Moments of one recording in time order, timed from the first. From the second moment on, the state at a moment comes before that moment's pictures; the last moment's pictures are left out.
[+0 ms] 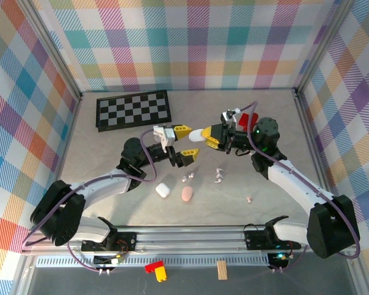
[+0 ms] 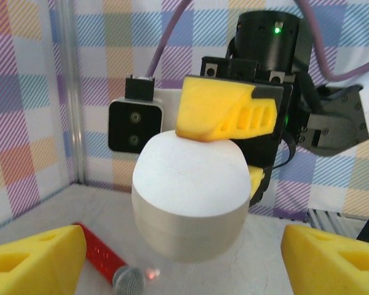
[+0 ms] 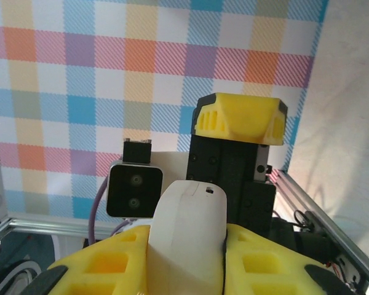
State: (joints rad) left arm -0.63 1.37 0.66 0.97 0.66 -0.15; right arm 0.39 1.22 0.77 0.60 -1.05 1.57
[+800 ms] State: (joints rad) left arm -0.66 1.48 0.75 1.10 0.67 -0.18; right arm 0.39 1.25 0.75 0.80 -1.04 1.70
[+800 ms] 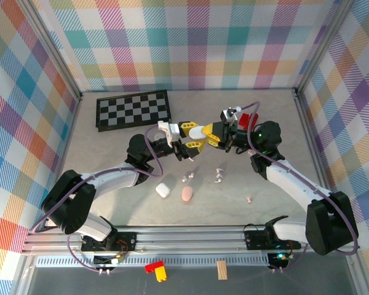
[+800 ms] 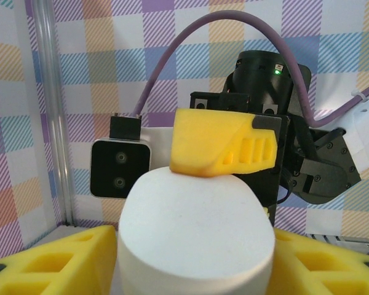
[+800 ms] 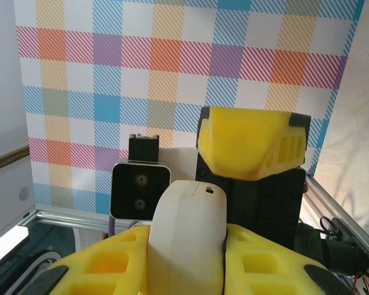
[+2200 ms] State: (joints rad) left arm -0.67 1.39 0.72 0.90 0.69 -0.13; right arm 0.39 1.07 0.96 -0.06 -0.85 1.00
